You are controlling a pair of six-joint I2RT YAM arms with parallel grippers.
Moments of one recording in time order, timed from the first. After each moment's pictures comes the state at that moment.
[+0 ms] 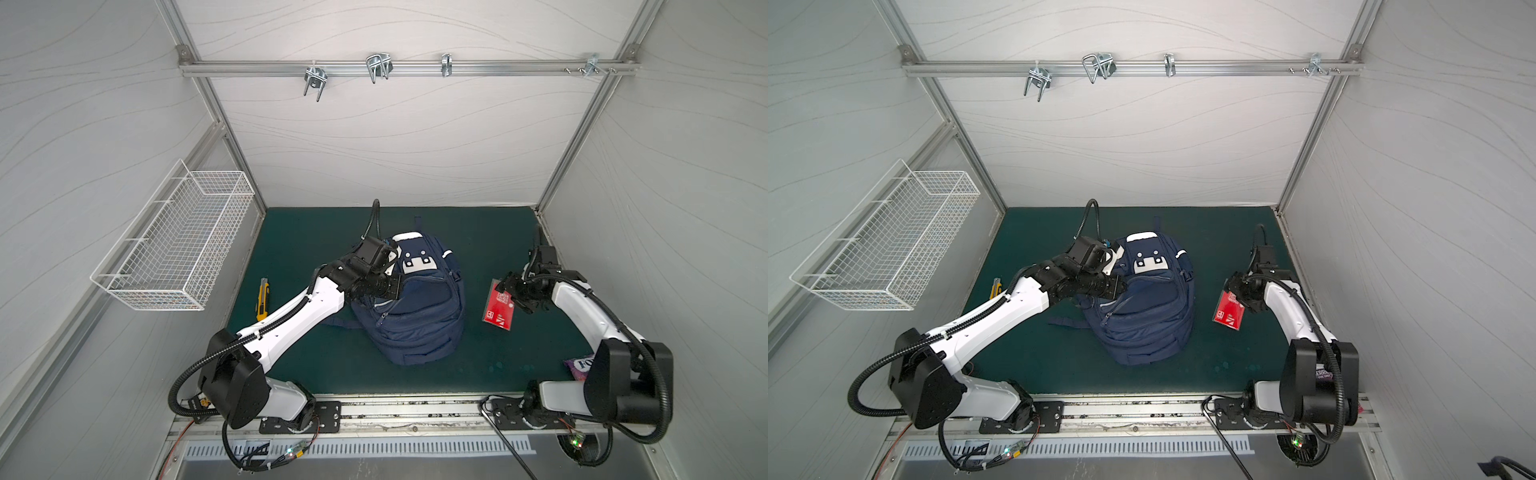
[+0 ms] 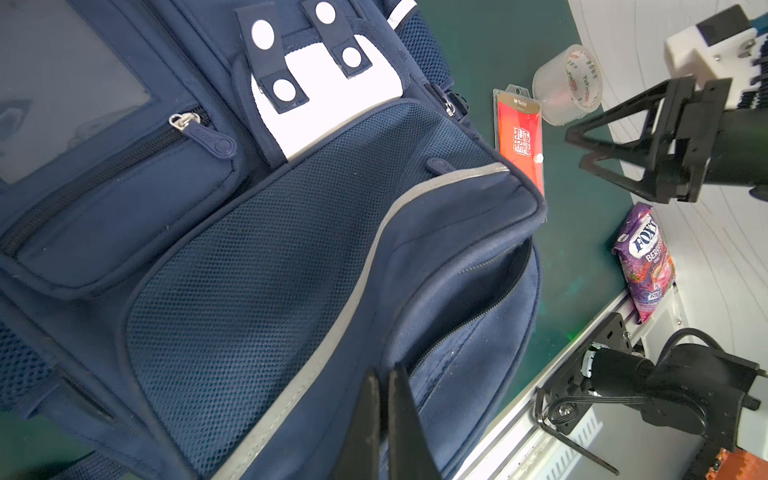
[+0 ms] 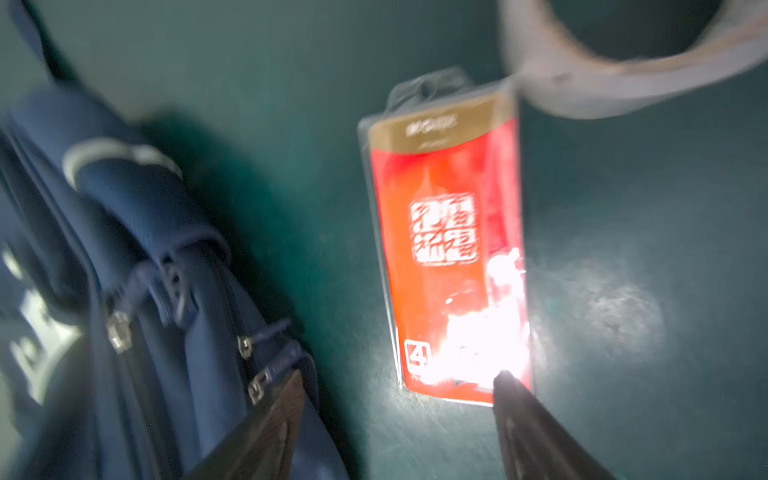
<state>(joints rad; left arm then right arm) -0.62 1.40 1.16 -0.67 0.23 -0.43 -0.05 1.34 0.88 -0.71 -0.21 0.56</state>
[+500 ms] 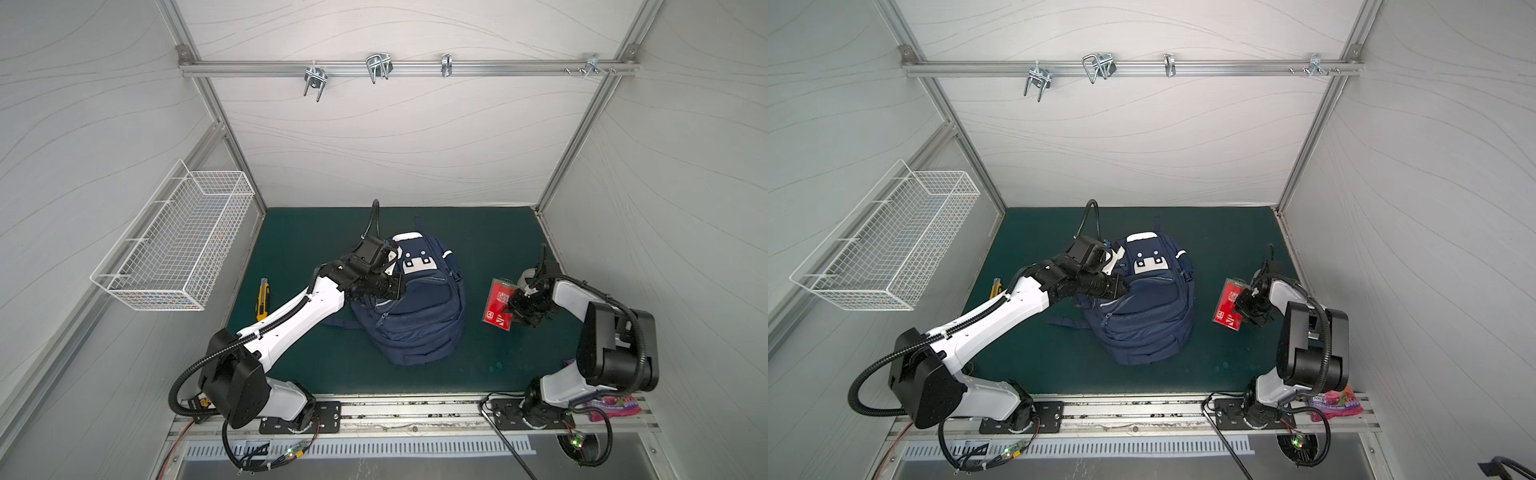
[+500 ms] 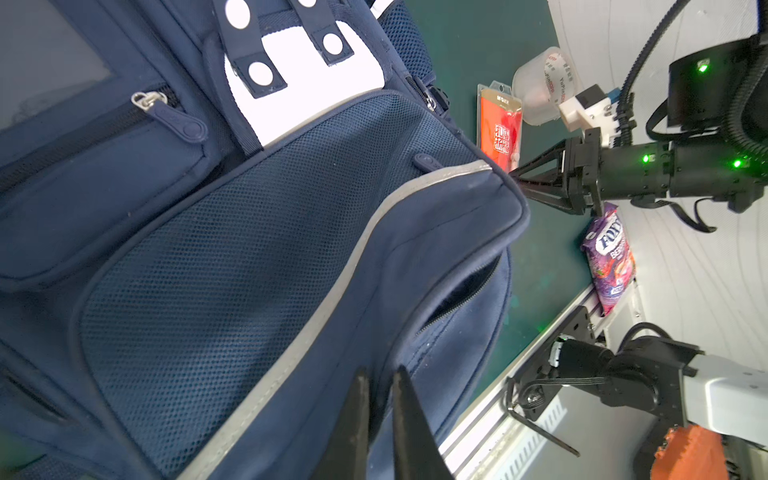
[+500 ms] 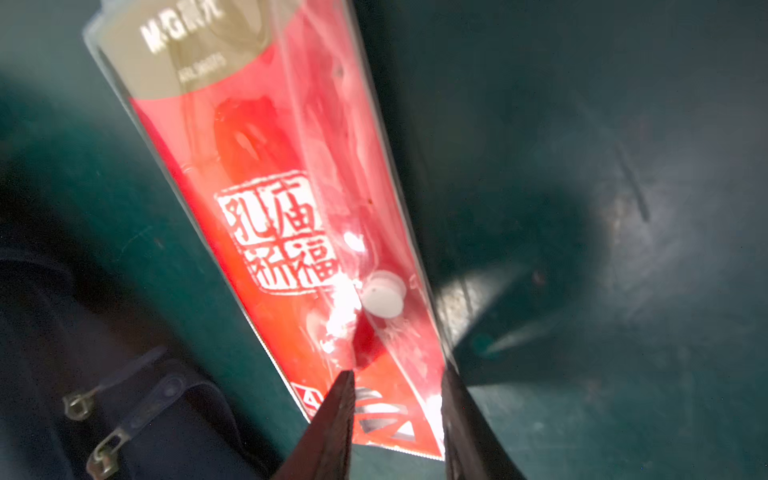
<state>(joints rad) -0.62 1.40 1.17 -0.67 0.29 -0.48 -0.15 1.54 0.79 -0.67 -0.34 0.47</state>
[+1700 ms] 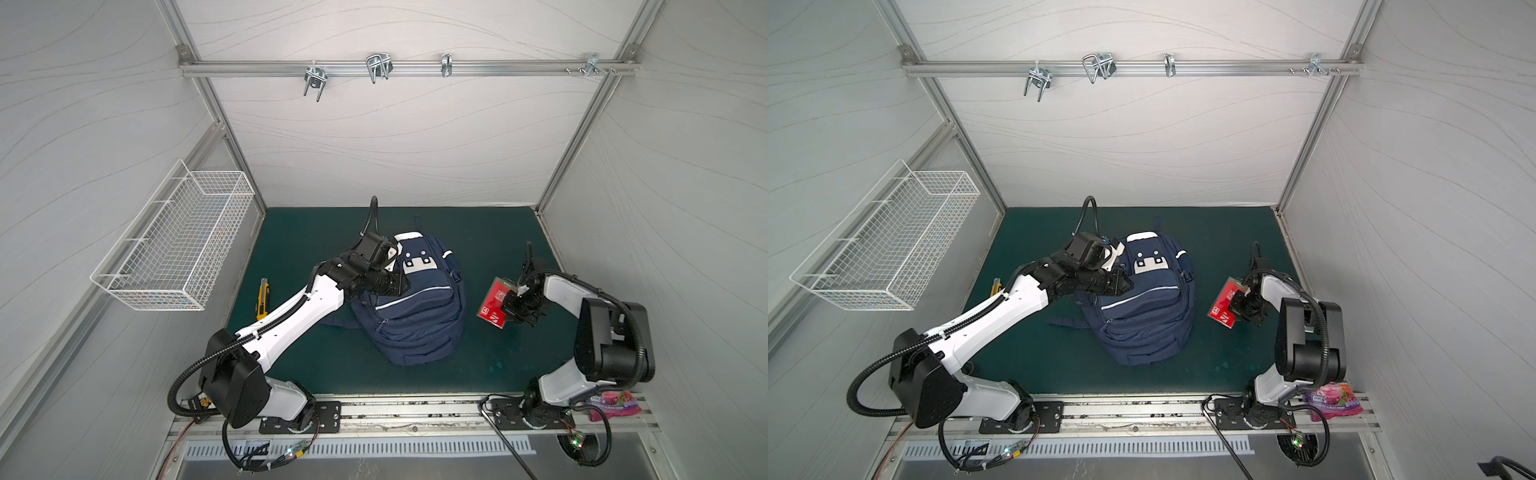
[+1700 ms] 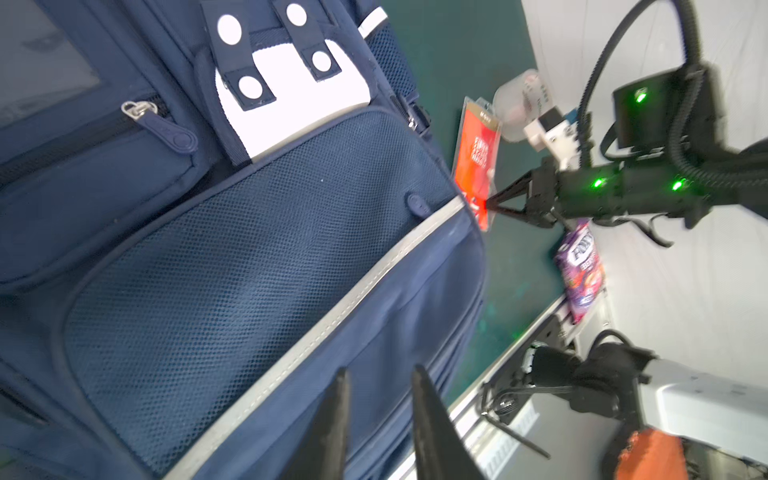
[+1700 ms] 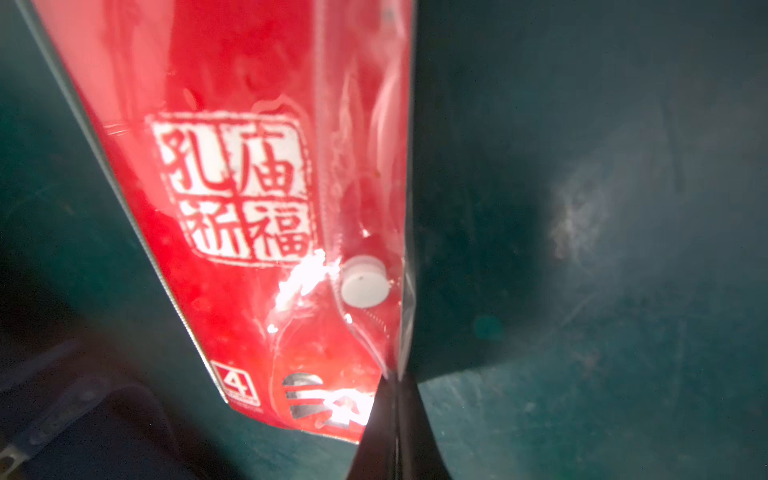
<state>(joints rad) -0.62 1.40 1.20 -0.66 0.32 -0.53 -0.04 1.56 0.84 -0.76 -0.21 0.44</state>
